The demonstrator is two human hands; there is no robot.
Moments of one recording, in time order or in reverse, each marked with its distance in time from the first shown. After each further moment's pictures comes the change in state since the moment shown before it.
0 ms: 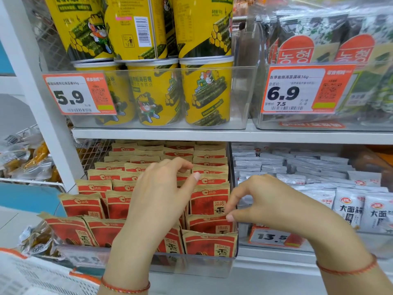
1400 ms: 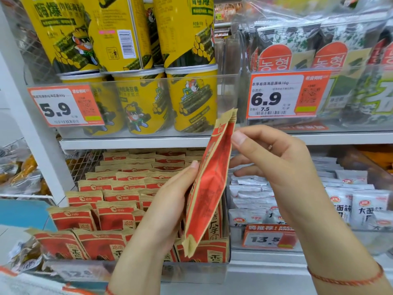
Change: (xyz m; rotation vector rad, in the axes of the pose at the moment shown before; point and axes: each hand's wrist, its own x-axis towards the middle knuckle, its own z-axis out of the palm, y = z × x) left_hand -0.004 0.026 0.013 -1.115 -0.286 -0.266; right_hand -0.018 -0.031 -0.023 1.099 0.610 -0.261
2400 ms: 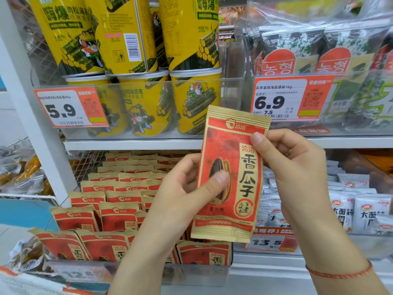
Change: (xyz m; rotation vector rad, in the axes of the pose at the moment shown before) left_hand -0.012 0.019 0.008 0.005 -0.115 0.200; right_hand 0.008 0.015 -0.009 -0.033 0.268 -0.110
